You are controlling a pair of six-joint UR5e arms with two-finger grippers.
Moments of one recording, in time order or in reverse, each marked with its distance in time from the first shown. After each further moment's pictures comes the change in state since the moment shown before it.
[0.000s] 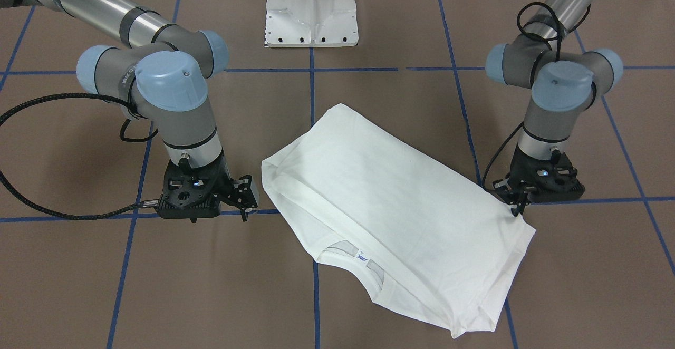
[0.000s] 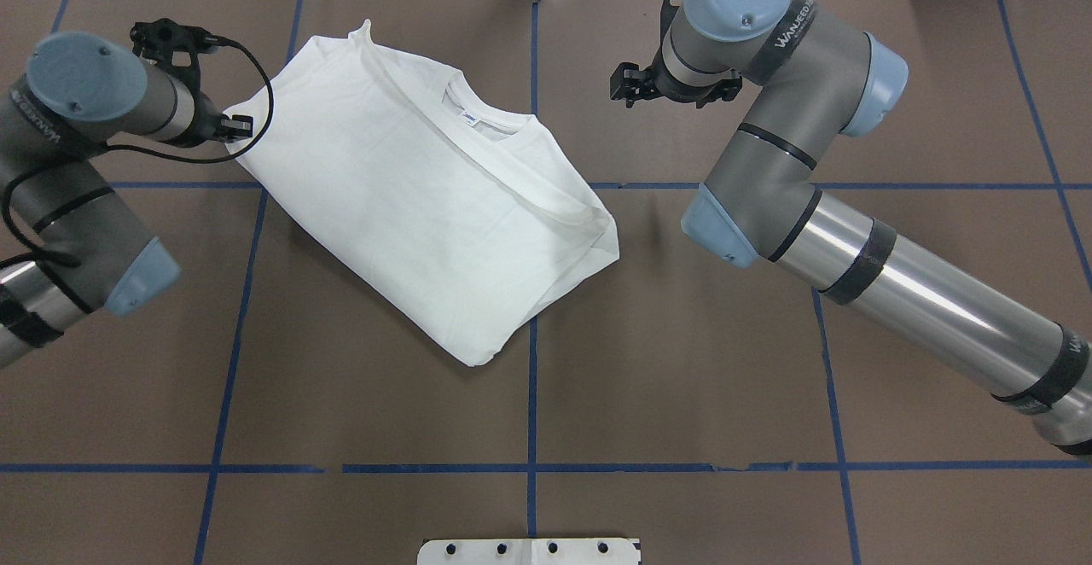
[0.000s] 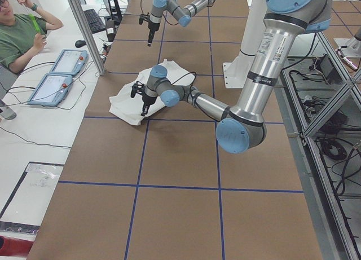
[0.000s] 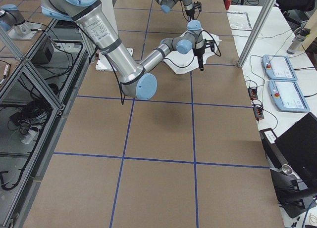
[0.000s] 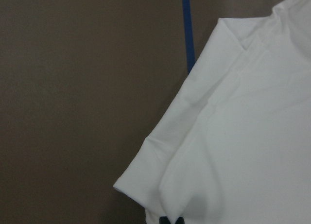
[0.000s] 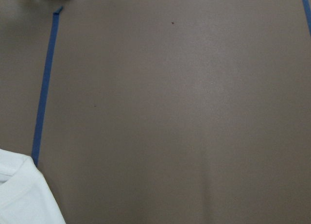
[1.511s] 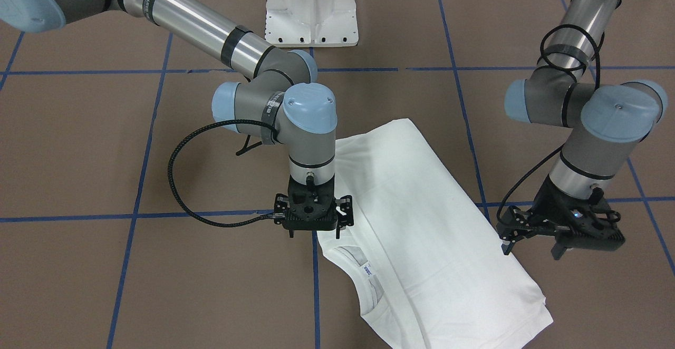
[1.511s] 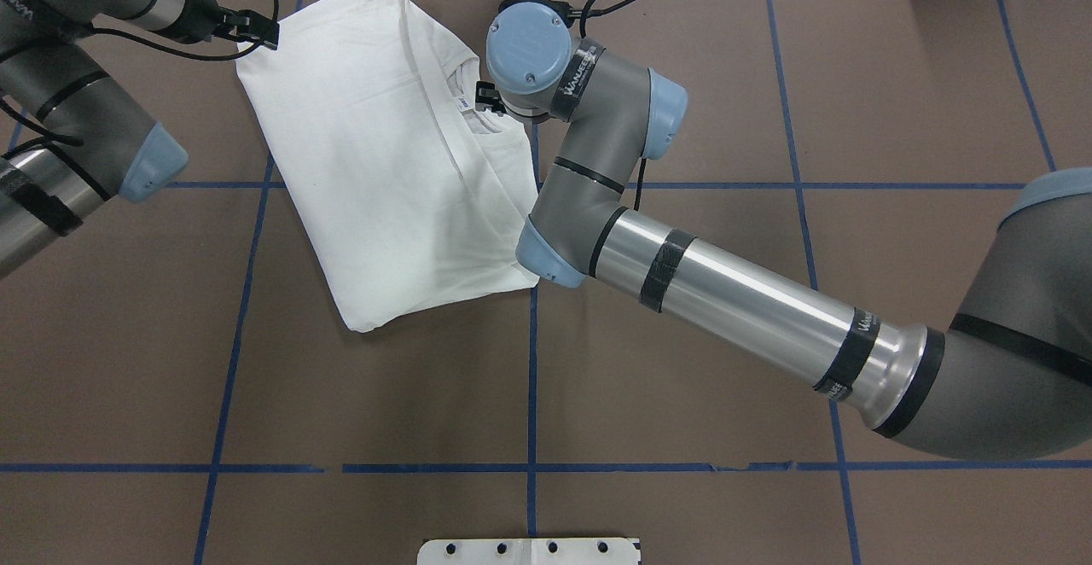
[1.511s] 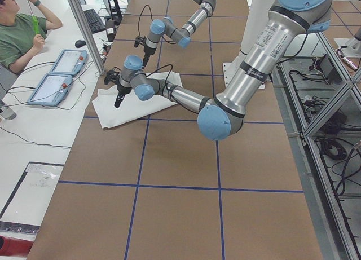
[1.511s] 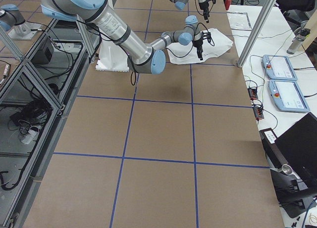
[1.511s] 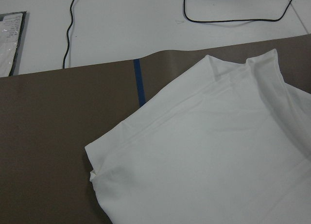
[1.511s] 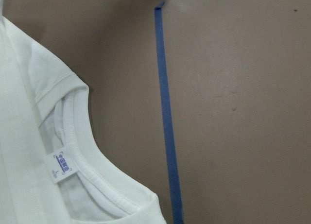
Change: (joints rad) left arm -0.114 -0.125 0.113 -0.159 -0.156 0.108; right arm -0.160 0.349 -0.513 0.224 -0.205 0.176
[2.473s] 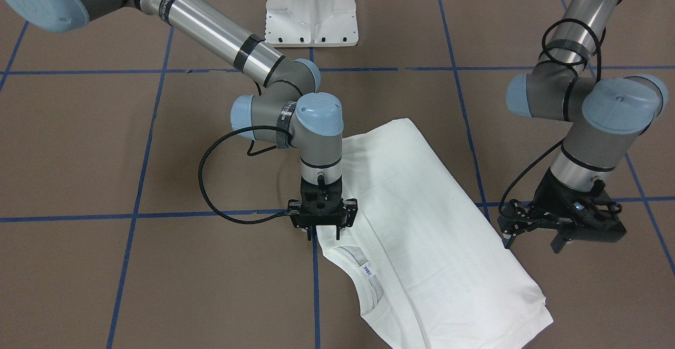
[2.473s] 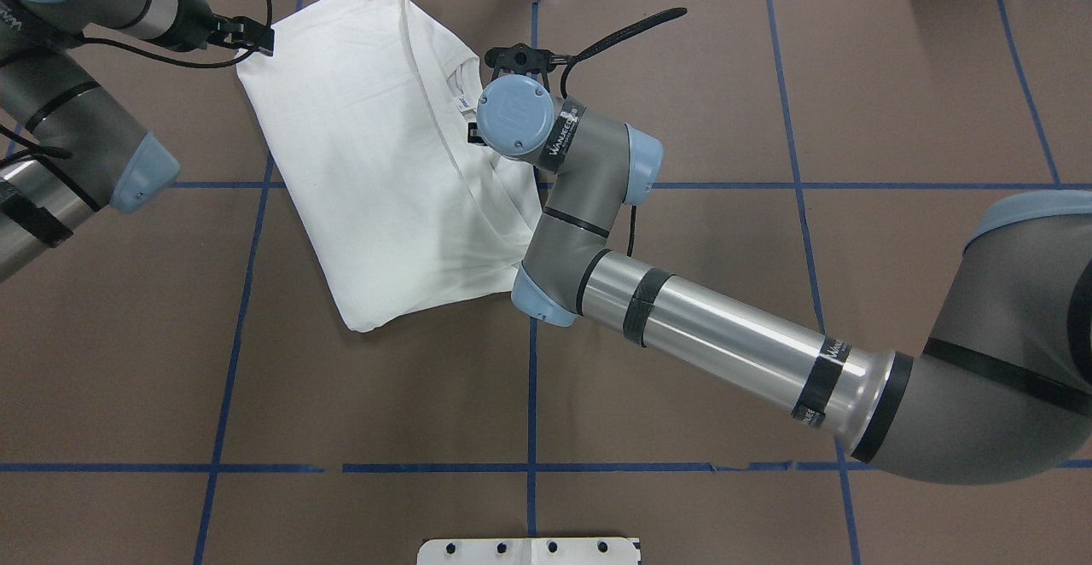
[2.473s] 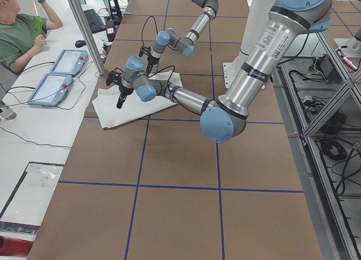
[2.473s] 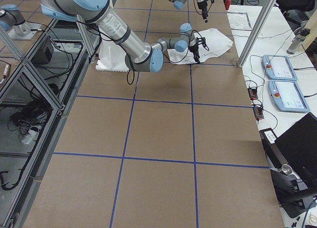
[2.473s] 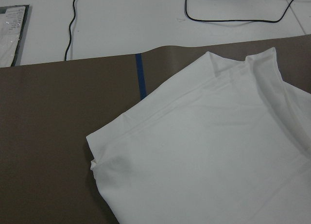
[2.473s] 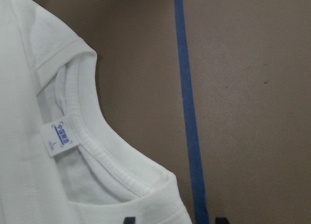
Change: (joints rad) left arm 0.004 0.030 -0.035 -0.001 0.000 -0.018; right arm -0.052 0.011 -0.108 0.121 -0.074 0.002
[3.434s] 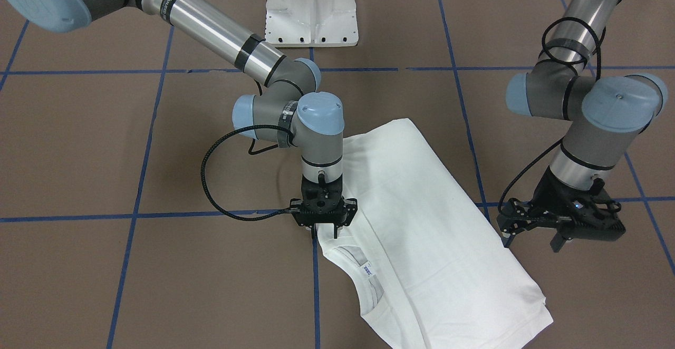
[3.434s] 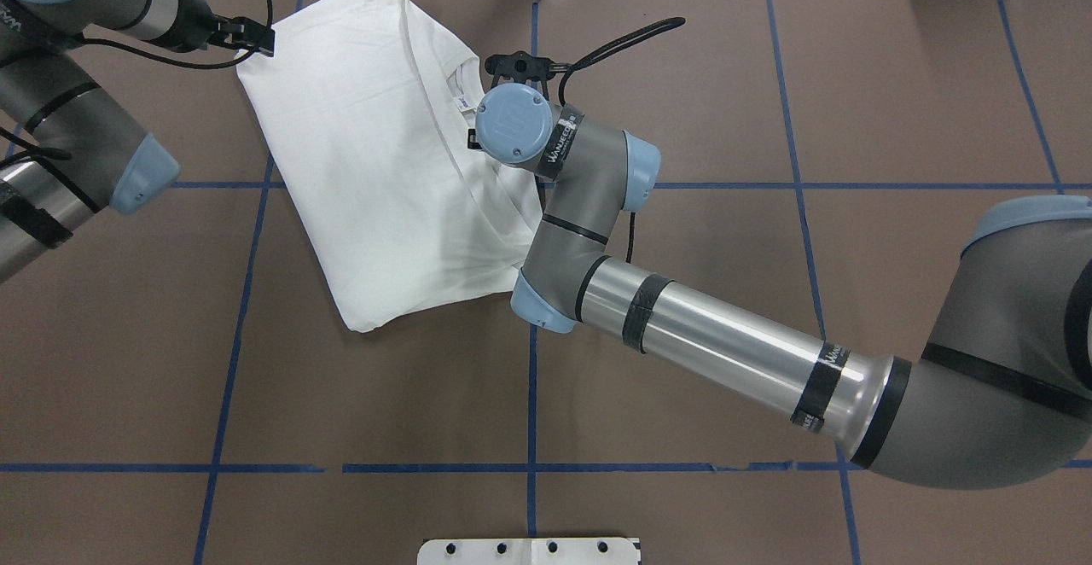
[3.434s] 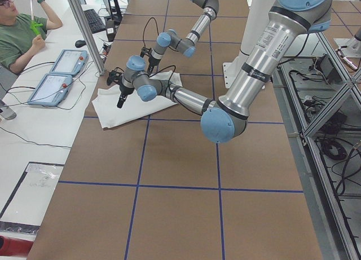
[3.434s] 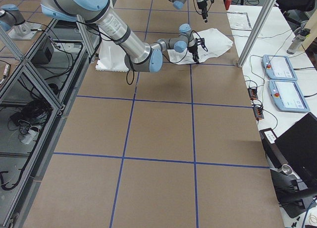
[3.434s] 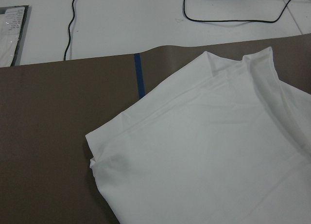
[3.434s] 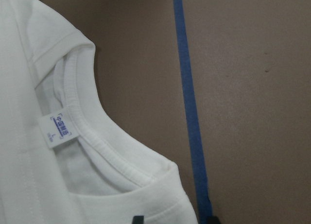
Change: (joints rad) left arm 0.001 0.001 -0.004 0.002 0.000 0.000; right arm -0.009 -0.003 -0.001 0.003 -0.001 0.025
